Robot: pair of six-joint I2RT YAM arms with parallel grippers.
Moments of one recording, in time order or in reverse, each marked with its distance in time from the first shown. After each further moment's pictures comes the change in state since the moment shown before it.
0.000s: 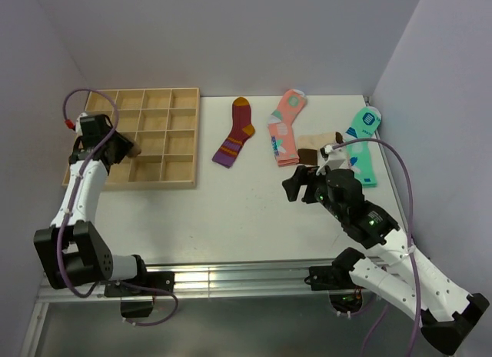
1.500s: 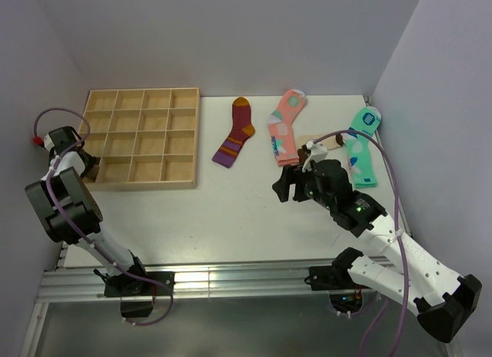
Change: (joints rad) left arm 0.360 0.428 0.064 0.215 -0.134 0.265; right arm 0.000 0.144 0.039 0.020 -0.126 -0.061
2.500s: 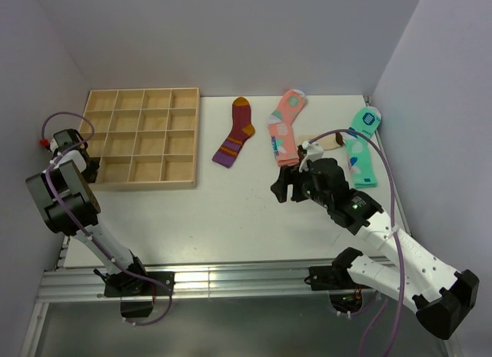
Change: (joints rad) left arm 0.001 0.095 0.029 -0.025 -0.044 0.067; right arm 0.000 0.033 0.001 0.007 -0.028 -0.011
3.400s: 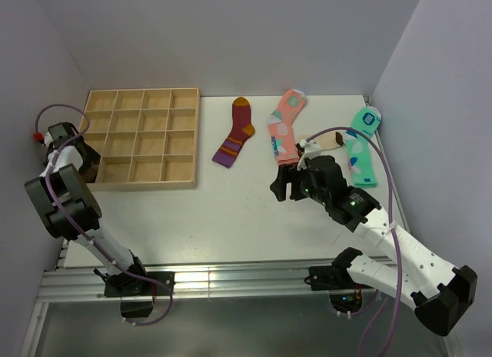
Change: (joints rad) left arm -0.005 -0.040 0.056 -0.090 -0.037 0.016; right arm 0.000 0.034 0.020 -0.007 0.000 -0.009
